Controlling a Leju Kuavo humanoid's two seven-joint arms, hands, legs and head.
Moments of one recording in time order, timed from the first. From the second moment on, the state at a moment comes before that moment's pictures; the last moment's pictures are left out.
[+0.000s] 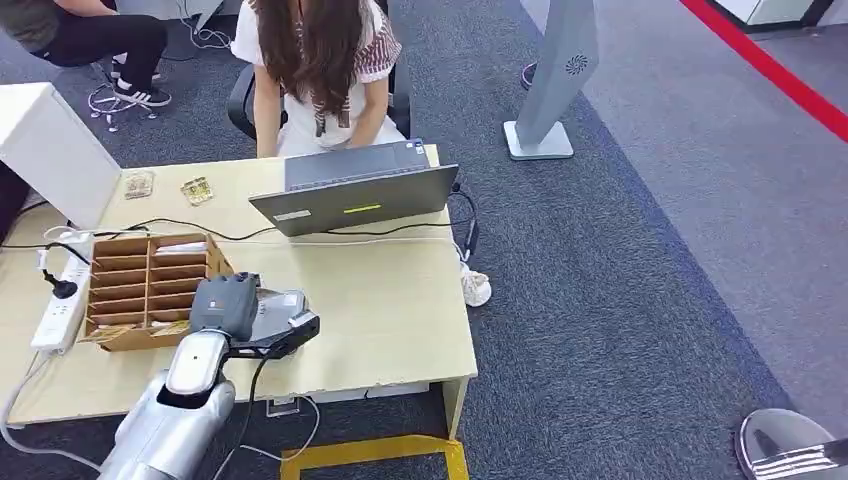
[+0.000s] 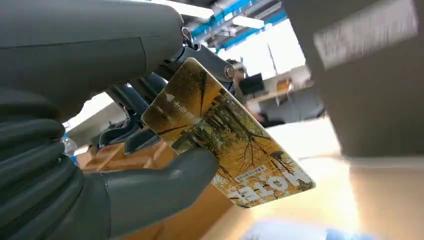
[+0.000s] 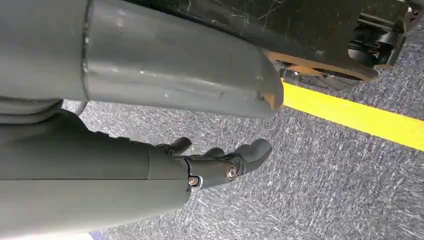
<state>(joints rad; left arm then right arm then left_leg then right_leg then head) -0.53 -0.03 -0.39 -0.69 -1.53 0.33 0.07 -0.06 0.17 0.32 -0.19 0.08 -0.28 0.04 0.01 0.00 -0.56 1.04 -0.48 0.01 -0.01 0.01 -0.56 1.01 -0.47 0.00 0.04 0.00</state>
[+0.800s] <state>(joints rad) -0.65 0.02 -0.30 -1.06 -1.53 0.51 0.04 -0.05 0.17 0.32 -0.19 0.10 -0.29 0.03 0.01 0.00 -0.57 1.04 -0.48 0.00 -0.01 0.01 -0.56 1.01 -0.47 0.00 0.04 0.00</state>
